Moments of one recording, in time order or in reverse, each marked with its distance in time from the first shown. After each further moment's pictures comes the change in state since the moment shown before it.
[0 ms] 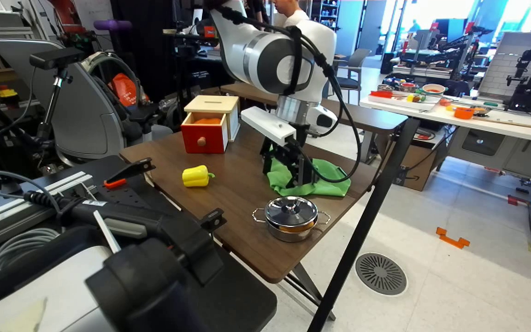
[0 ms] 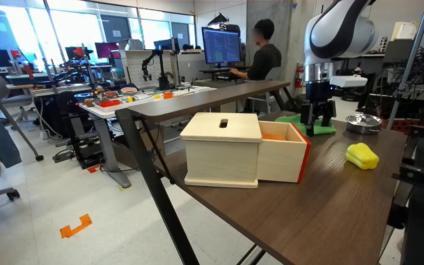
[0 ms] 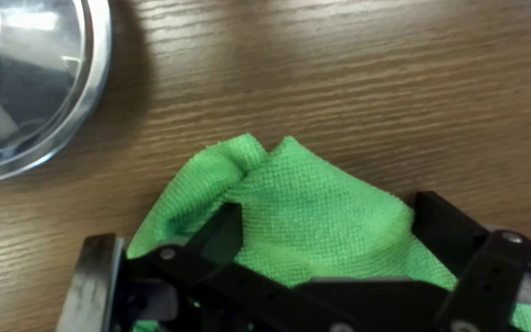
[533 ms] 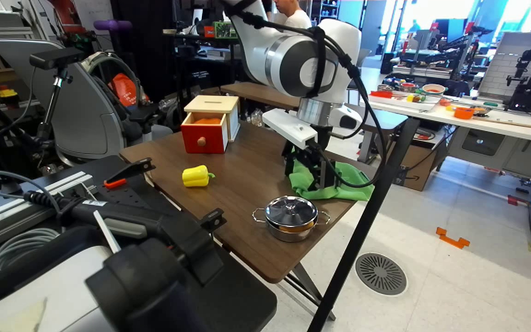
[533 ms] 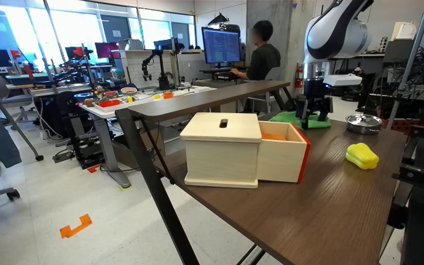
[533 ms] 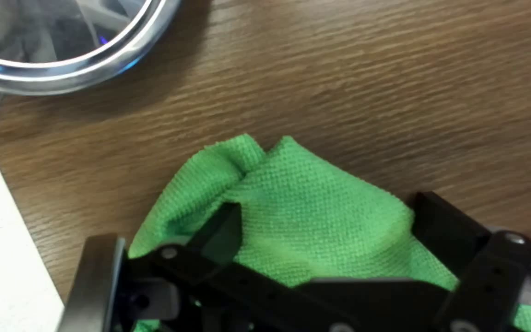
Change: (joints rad) arm -0.039 0.057 -0.020 0.110 0.001 -0.003 0.042
